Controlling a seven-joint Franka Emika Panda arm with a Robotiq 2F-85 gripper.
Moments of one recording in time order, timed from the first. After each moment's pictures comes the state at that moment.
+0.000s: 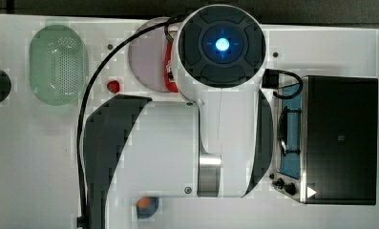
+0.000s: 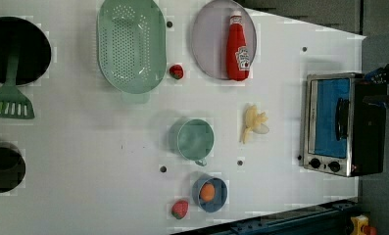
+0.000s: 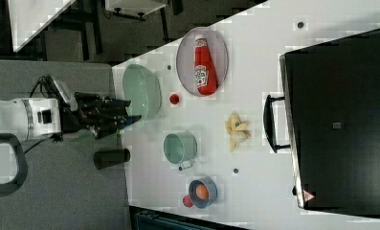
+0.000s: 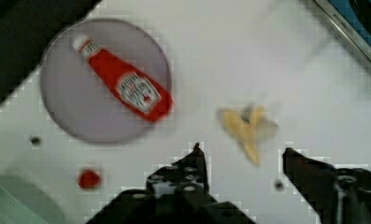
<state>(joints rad) 0.00 -0.02 -0.01 -1.78 -0.01 0.19 0.02</state>
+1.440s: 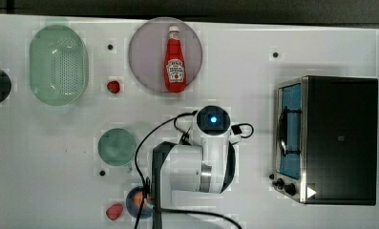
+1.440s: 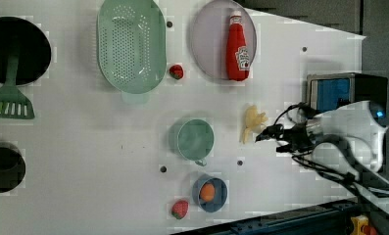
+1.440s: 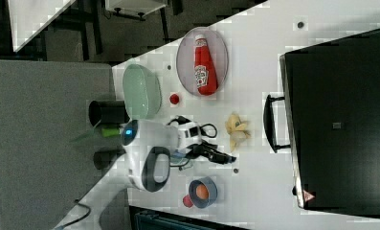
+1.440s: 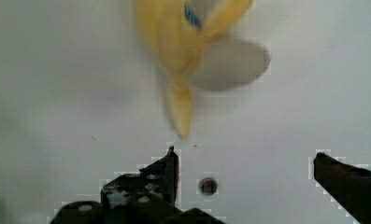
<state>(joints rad) -0.01 0.22 -0.06 -2.43 -0.01 0.78 -0.43</state>
